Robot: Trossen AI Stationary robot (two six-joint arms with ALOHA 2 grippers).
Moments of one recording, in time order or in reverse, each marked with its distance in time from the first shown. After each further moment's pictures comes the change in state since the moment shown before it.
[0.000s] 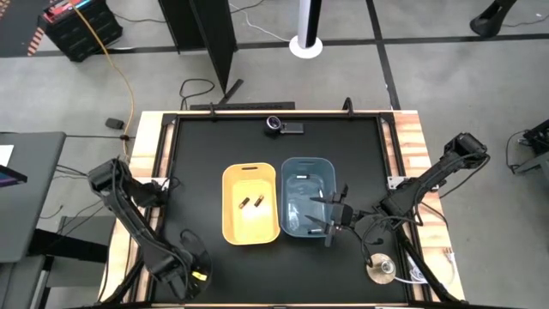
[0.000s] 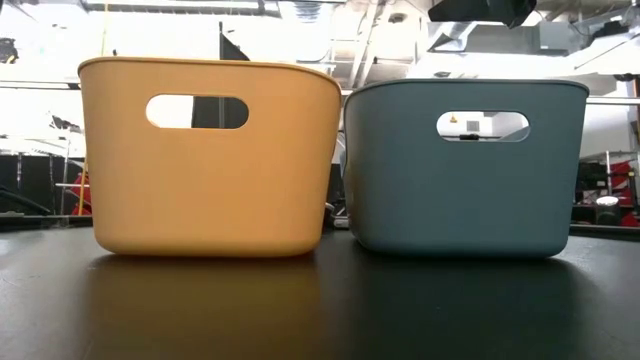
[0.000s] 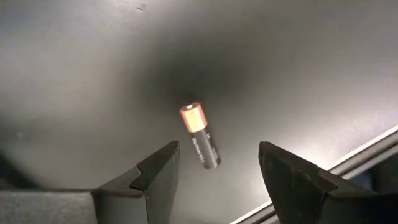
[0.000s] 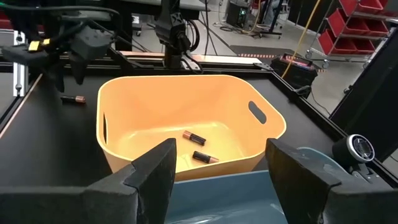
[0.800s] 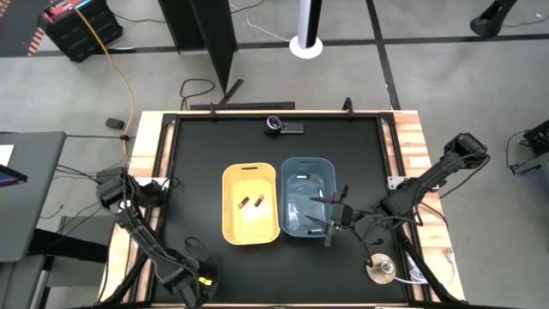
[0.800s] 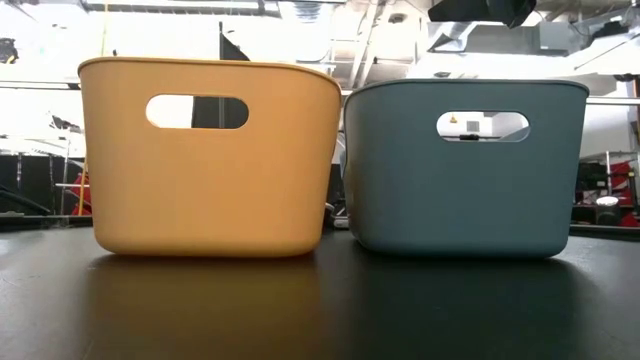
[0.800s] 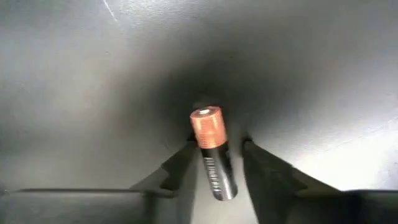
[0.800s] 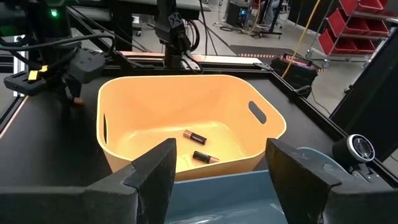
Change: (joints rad) left arm -0.003 0.191 0.002 0.046 0.050 -0.007; right arm -0.001 0.000 0.000 0.000 0.000 0.000
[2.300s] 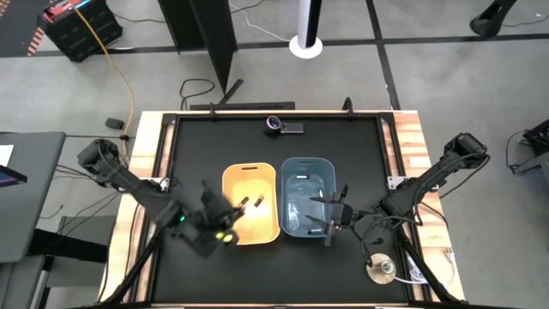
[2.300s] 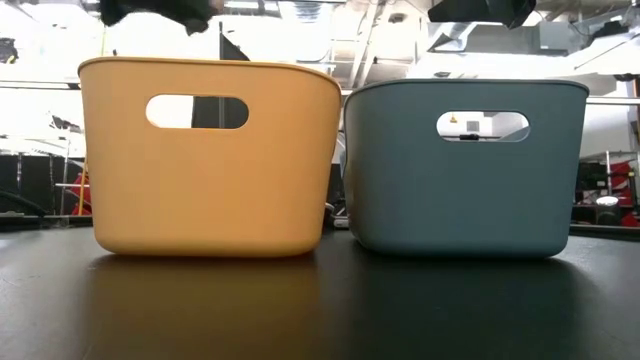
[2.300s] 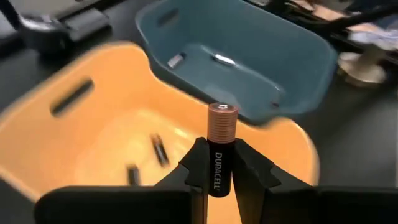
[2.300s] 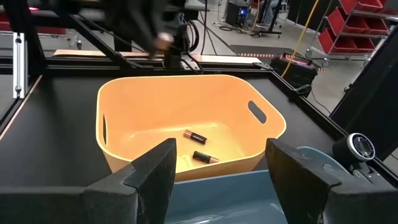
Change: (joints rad) left arm 0.325 -0.464 -0.006 0.160 -0.849 0.934; right arm -0.002 0.000 0.000 0.000 0.000 0.008
